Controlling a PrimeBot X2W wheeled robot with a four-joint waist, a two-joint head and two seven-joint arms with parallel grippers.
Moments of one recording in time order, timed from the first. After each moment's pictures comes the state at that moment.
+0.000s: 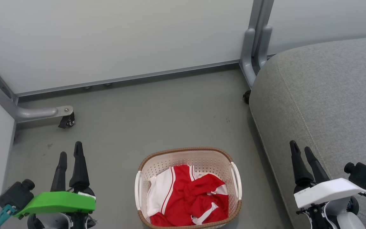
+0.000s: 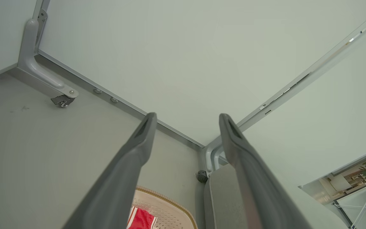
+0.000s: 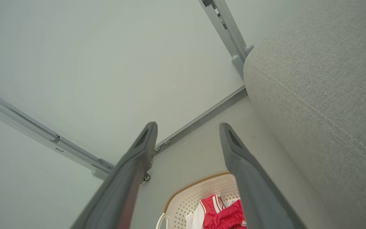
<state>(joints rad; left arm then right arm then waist) -0.03 0.04 0.01 0.13 -0.82 -0.08 -0.10 -0.05 -0.04 0.00 0.17 0.75 0.13 -0.10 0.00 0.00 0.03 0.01</state>
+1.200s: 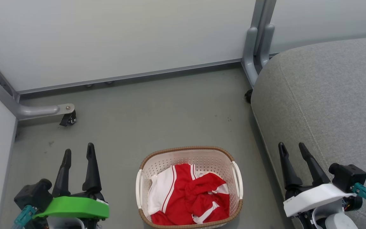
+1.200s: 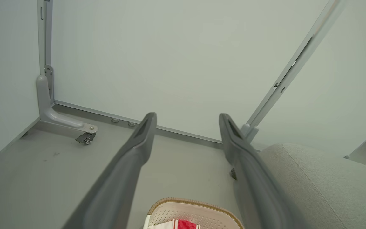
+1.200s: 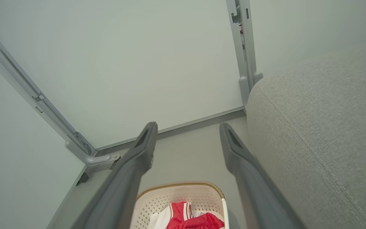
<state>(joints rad) -0.01 0.04 -0.04 0.11 -0.50 -0.08 -0.20 -0.03 -0.04 0.05 0.13 0.42 0.13 -0.19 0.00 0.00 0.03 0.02</state>
